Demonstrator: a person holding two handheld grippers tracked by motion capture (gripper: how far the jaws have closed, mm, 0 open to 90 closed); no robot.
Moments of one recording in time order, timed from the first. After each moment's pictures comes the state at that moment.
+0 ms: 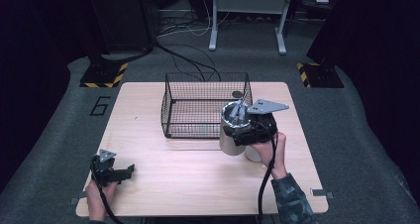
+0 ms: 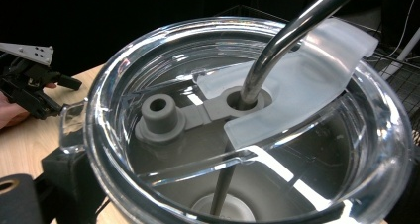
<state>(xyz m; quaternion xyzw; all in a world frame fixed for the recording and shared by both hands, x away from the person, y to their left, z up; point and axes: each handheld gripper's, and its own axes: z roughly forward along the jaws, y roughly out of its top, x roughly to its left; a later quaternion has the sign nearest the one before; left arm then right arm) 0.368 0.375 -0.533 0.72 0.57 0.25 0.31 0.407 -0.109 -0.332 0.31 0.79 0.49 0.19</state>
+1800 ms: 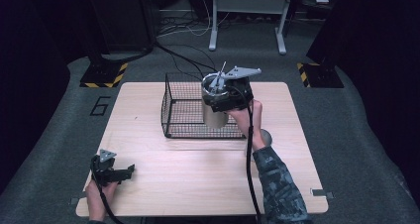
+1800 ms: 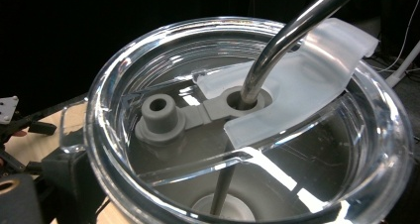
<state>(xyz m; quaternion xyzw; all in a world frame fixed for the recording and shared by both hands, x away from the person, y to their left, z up) 0.368 0.375 -0.533 0.73 0.56 0.24 0.31 0.485 -0.053 -0.300 0.30 0.79 0.49 0.20</state>
